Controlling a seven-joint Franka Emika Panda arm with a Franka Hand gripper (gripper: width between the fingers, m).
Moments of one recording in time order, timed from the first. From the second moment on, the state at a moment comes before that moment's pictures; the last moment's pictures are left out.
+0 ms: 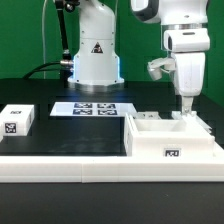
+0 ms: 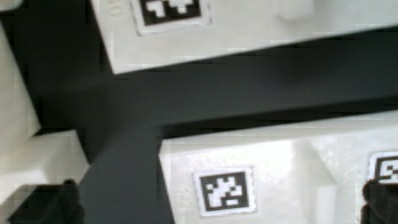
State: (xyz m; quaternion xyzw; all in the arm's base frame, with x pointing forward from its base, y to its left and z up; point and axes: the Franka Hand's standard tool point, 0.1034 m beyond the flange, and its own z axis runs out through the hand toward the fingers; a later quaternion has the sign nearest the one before) arm 0.439 0.157 0.042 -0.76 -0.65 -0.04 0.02
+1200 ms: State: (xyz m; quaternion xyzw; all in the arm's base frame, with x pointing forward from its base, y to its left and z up) arm 0.408 0.197 0.014 -0.77 -0.64 -0.07 0.04
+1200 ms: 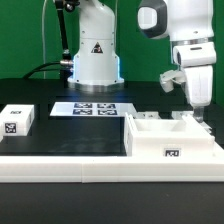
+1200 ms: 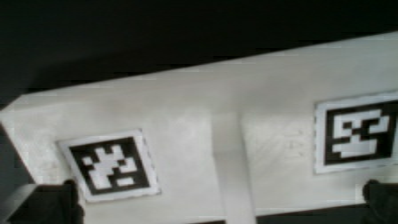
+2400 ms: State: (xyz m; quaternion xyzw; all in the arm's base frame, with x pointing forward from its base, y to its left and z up) arm 0.407 0.192 0.009 -0.77 -0.63 -0.07 0.04
